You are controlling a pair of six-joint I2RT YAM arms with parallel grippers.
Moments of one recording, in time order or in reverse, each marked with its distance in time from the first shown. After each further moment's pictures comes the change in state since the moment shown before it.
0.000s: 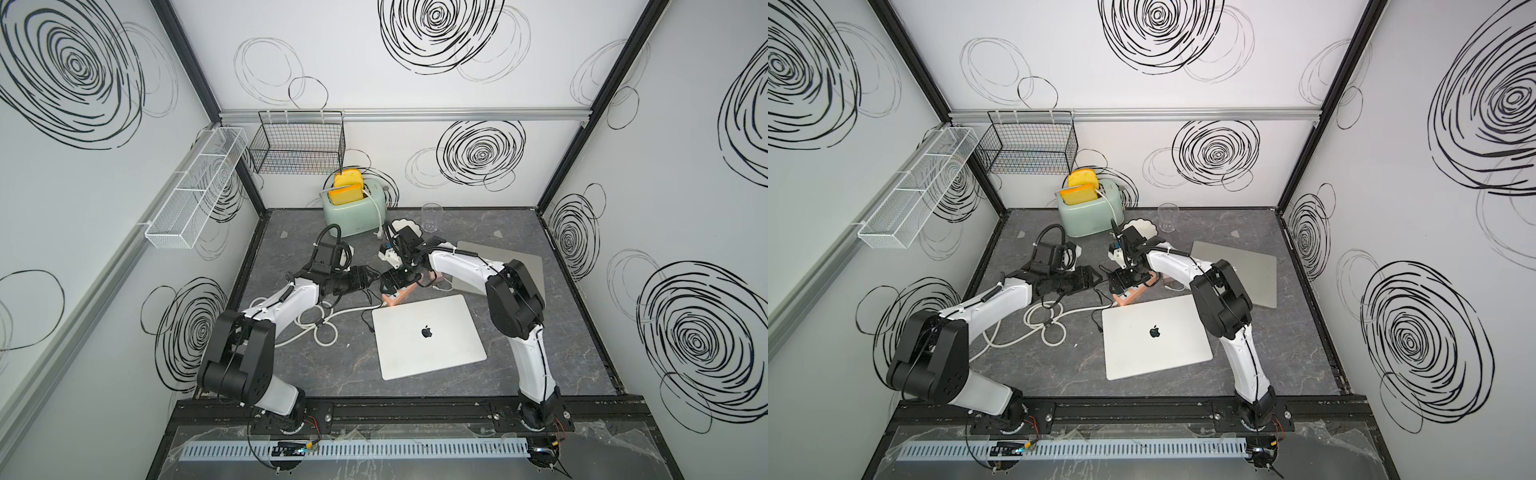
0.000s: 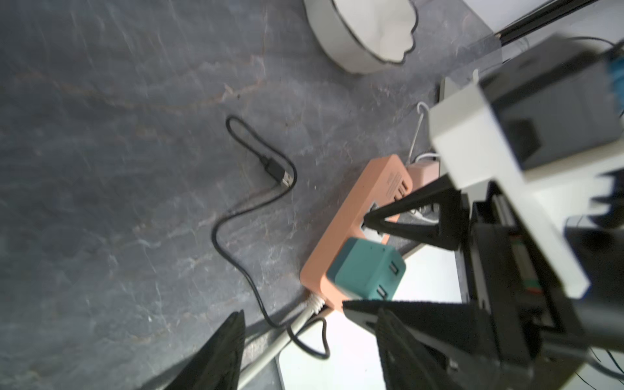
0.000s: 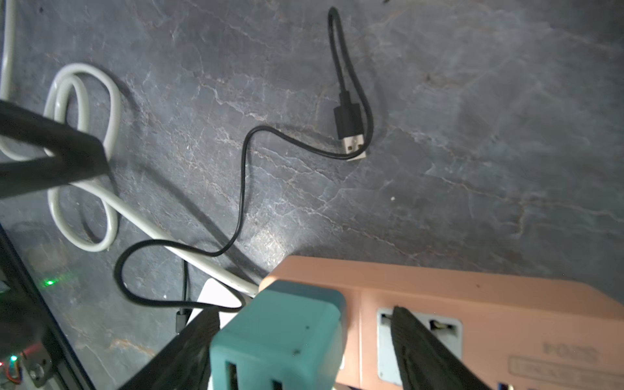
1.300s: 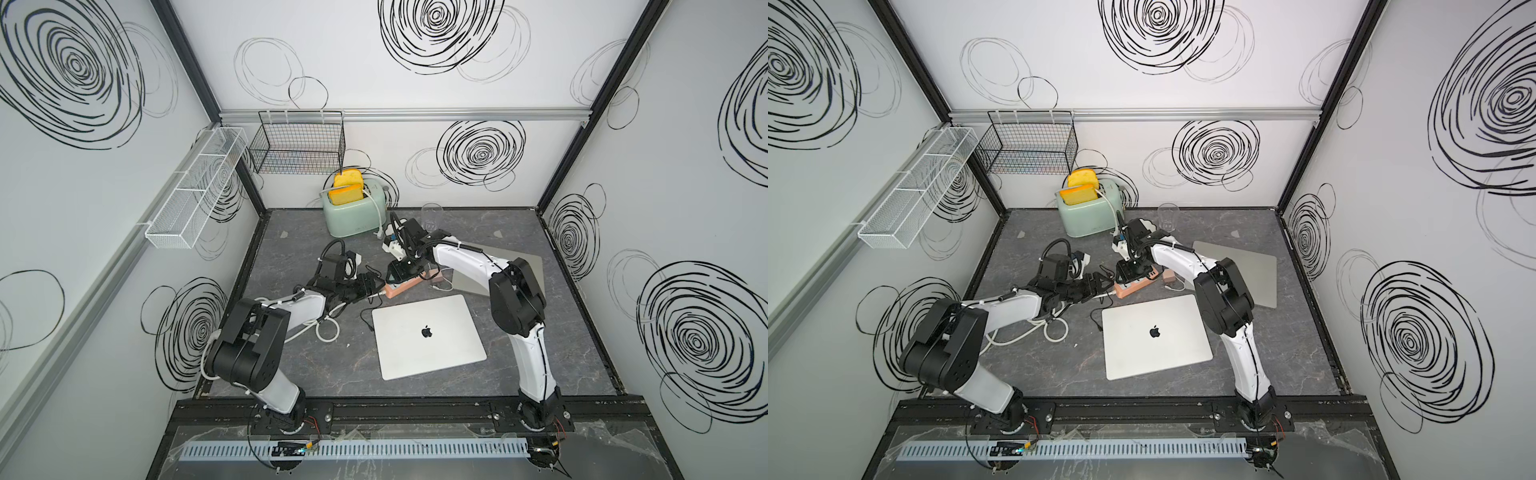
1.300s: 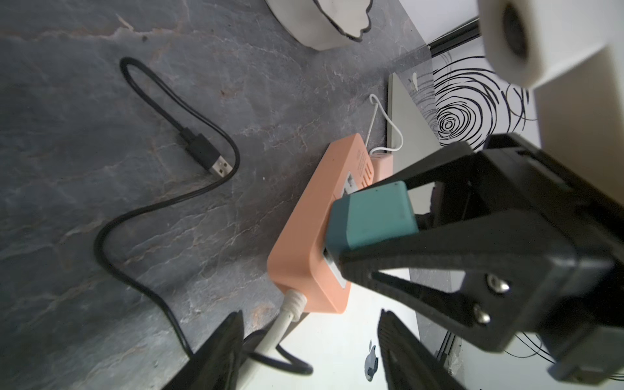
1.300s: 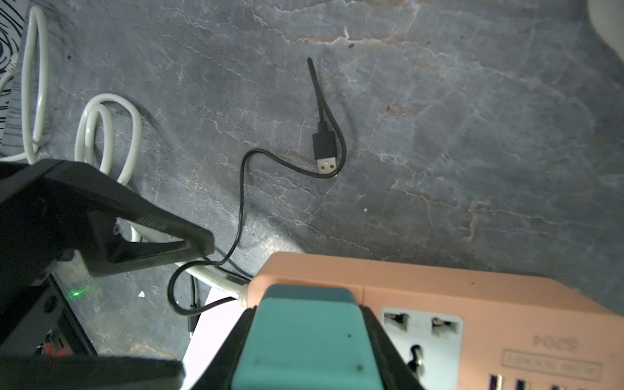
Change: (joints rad) left arm -0.028 0.106 -0.126 0.405 0.160 -0.153; right arm -0.046 0.000 0.057 -0.030 -0.047 0.049
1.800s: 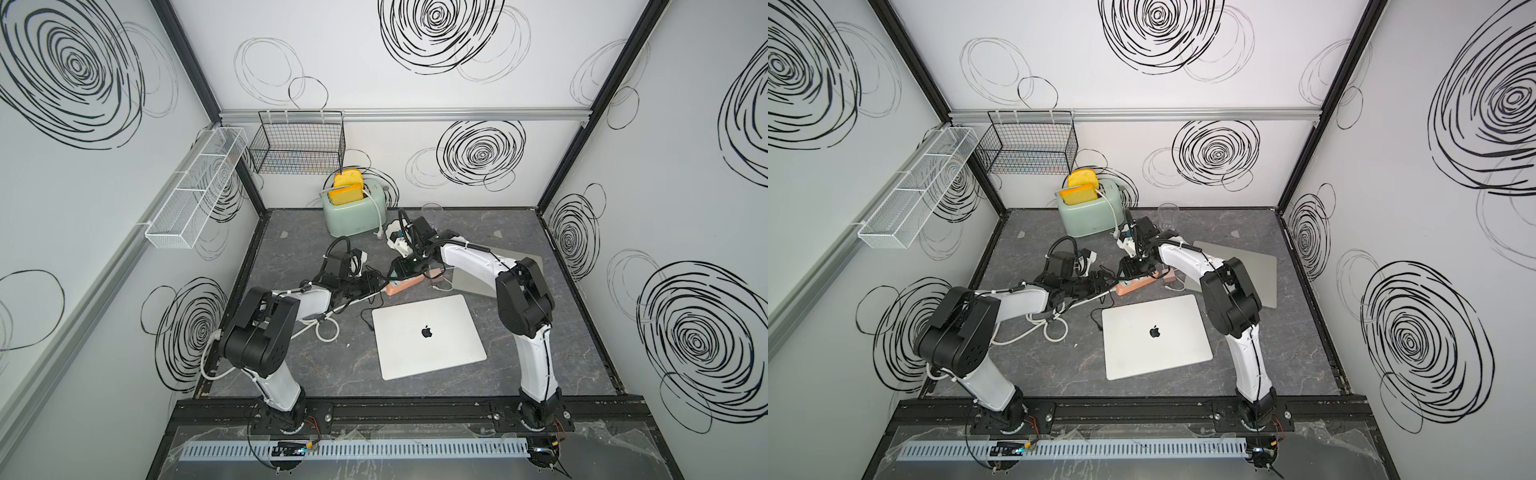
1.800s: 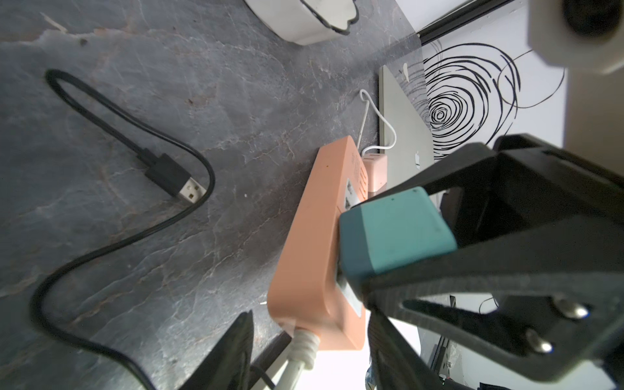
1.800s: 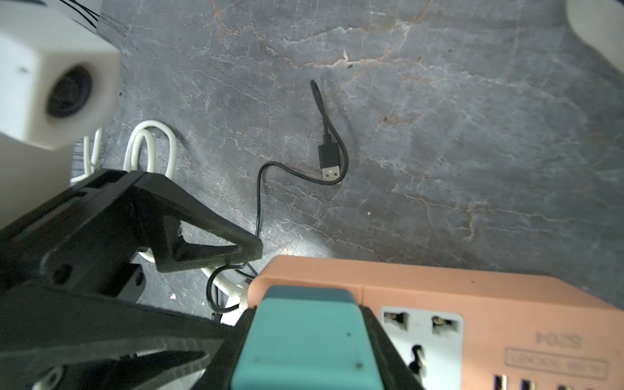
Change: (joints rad) left arm -0.010 0.091 0.040 0.056 0.049 0.019; right arm -0.047 -0.047 -0.083 0.100 -0.100 0.060
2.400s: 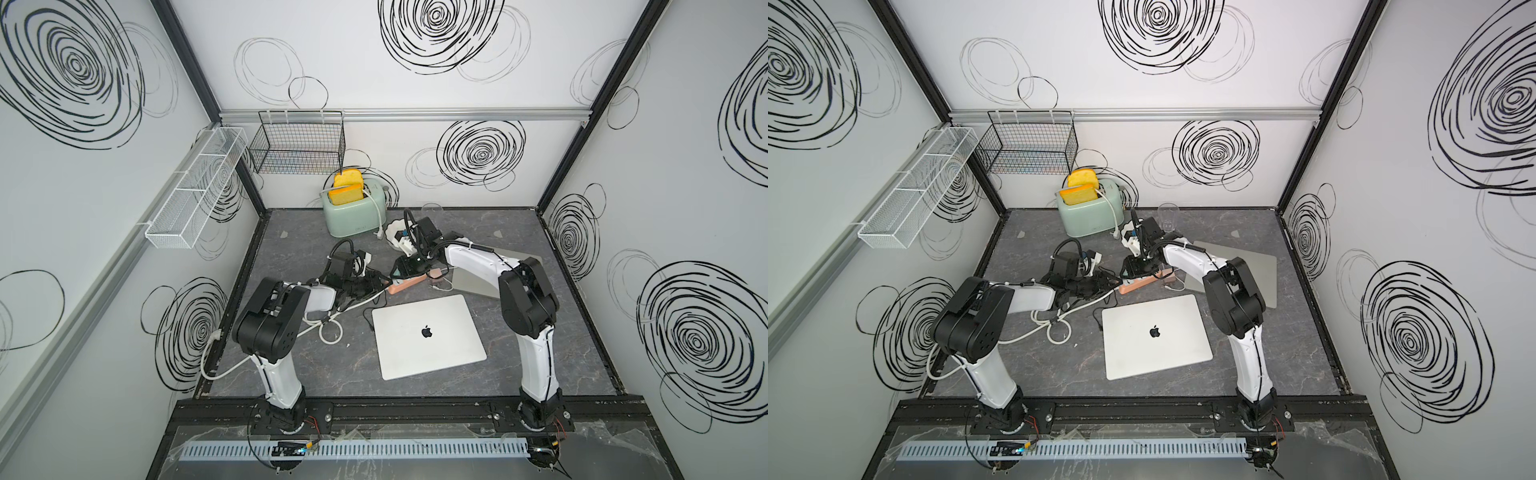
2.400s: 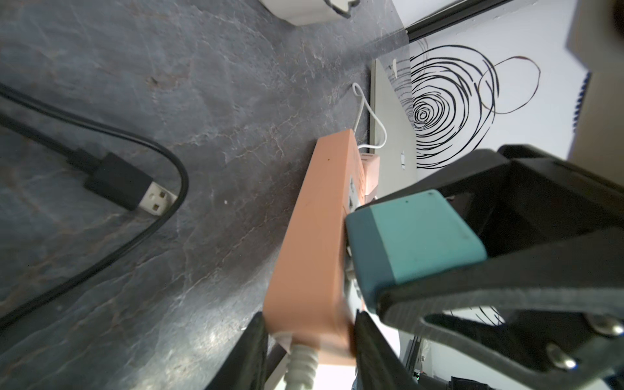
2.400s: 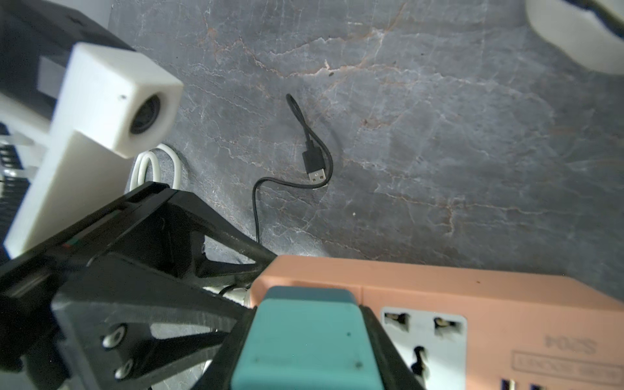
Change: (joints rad) left arm -0.013 0.107 0.018 0.127 0.073 -0.097; right arm -0.019 -0.022 -0.060 0.068 -0.011 0.035
